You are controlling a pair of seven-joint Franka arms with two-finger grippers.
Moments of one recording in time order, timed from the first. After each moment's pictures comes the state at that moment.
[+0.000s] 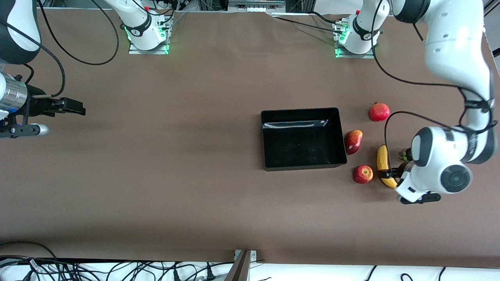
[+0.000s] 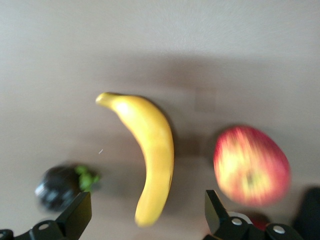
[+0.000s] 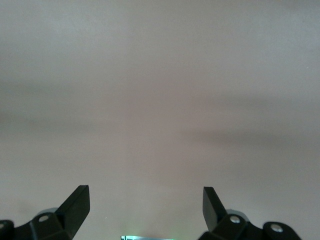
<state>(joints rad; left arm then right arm) -0.02 0.73 0.03 -1.29 0.08 1.77 -0.15 0.03 0.21 -0.05 -1.52 0.02 1.53 -0.07</state>
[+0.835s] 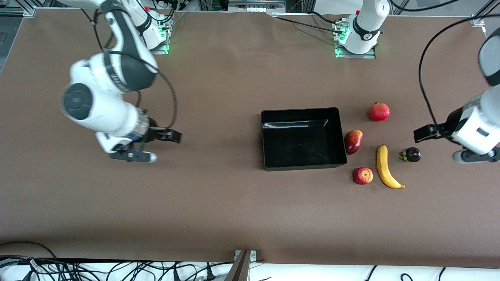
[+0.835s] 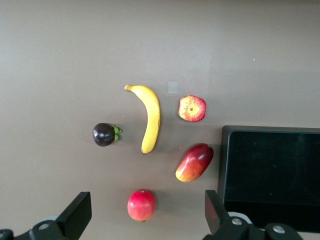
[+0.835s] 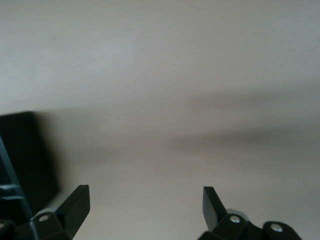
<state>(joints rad) -0.07 0.29 0.05 -1.31 0.04 1.56 -0.14 0.39 0.43 -0.01 -1.51 0.22 1.94 0.46</state>
